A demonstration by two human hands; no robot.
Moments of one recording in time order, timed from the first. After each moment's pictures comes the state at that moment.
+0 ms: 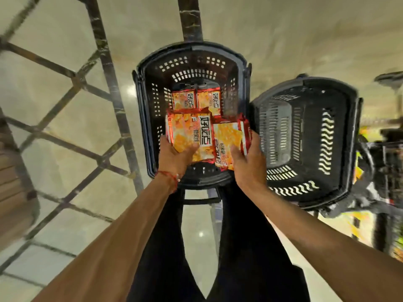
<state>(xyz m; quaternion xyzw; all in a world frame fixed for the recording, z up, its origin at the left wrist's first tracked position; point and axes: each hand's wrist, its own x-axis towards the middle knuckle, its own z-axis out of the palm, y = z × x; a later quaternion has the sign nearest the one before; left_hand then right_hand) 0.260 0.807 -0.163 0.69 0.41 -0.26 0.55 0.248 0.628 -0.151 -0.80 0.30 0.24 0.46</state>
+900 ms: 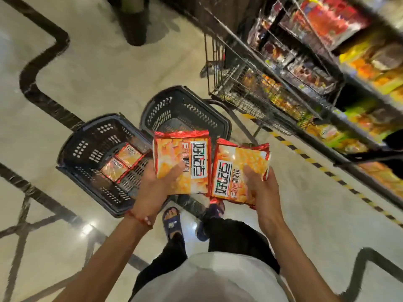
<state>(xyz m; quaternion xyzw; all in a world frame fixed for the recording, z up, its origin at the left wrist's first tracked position) 0.080 0.766 0.105 0.63 -0.01 -0.45 0.63 -0.104 0.622 0.136 -0.49 0.57 -0.21 0.63</state>
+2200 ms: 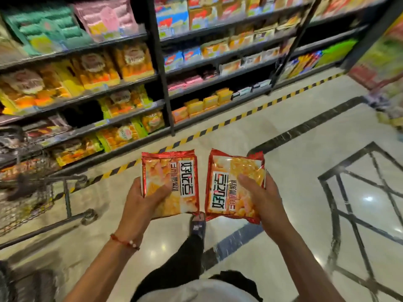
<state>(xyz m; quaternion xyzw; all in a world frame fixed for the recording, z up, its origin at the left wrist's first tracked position) -0.684 0.363 0.183 0.58 -0.41 -0.61 0.34 -0.938 0.444 0.177 -0.21 0.65 -0.53 0.49</state>
